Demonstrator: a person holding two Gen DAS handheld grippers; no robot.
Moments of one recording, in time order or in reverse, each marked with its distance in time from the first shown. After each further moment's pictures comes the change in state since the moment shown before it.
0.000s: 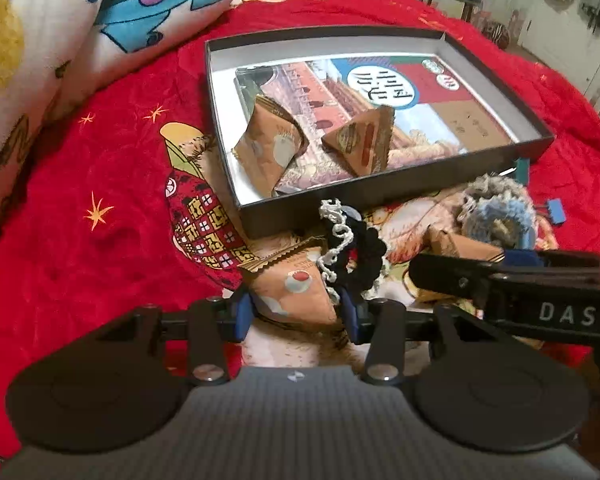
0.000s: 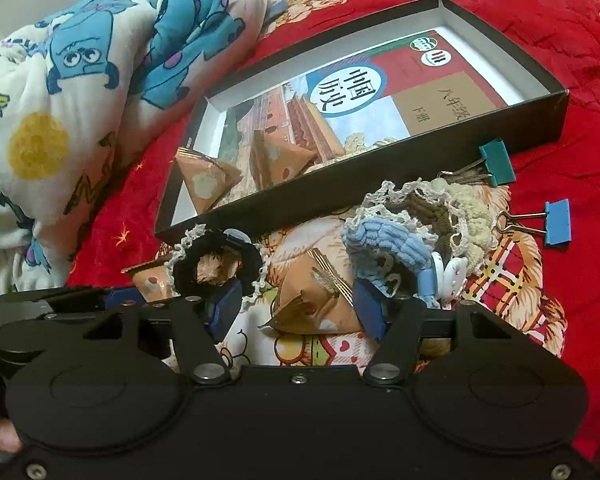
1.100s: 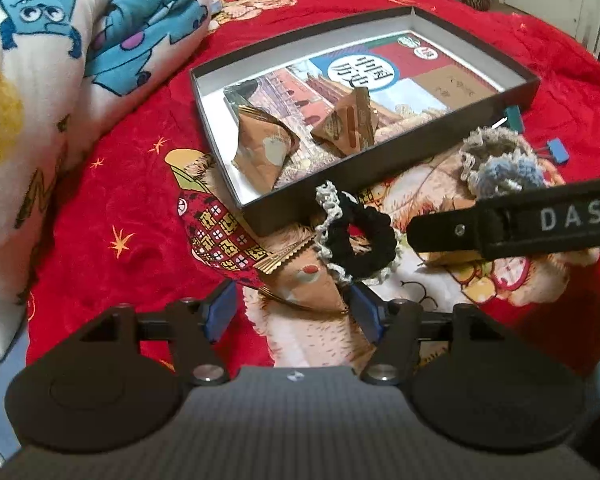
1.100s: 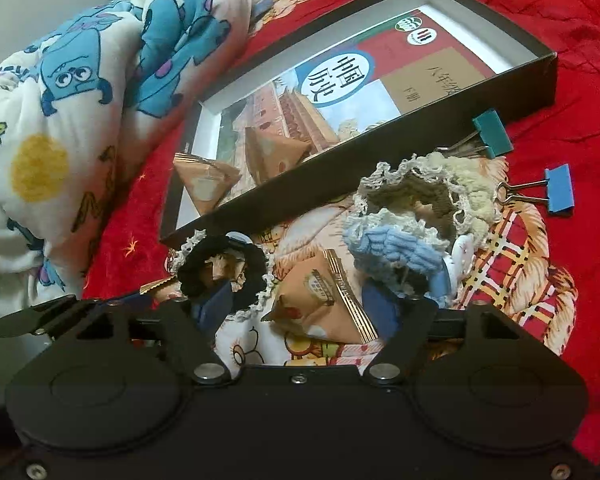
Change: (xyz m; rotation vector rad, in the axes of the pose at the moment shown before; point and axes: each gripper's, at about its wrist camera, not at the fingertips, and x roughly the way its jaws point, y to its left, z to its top) left arm -0.009 -0.019 -0.014 0.200 -0.029 0.105; right arm -0.002 -0.010 -0.002 0.105 0.020 0.048
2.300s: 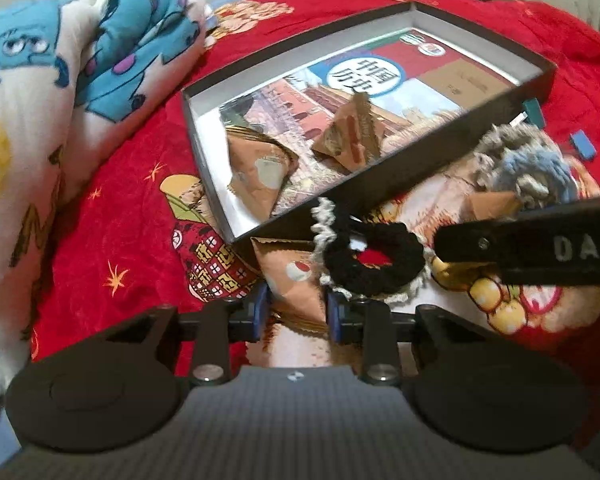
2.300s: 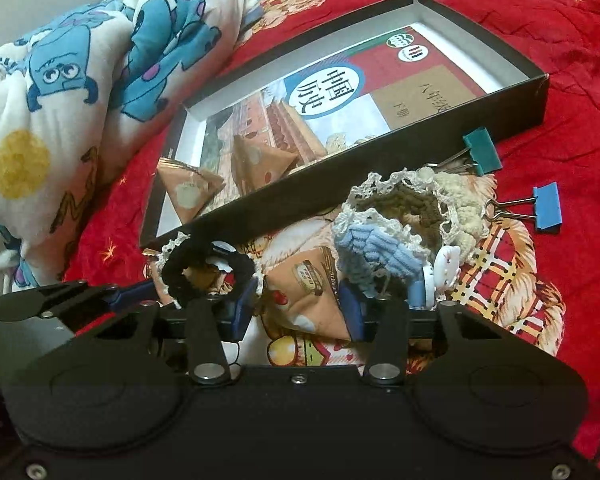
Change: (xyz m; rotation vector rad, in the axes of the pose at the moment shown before) left arm 0.020 -0.012 0.012 0.029 -0.037 0.064; right arm 0.002 0.004 0.000 -0.018 -0.049 -0.072
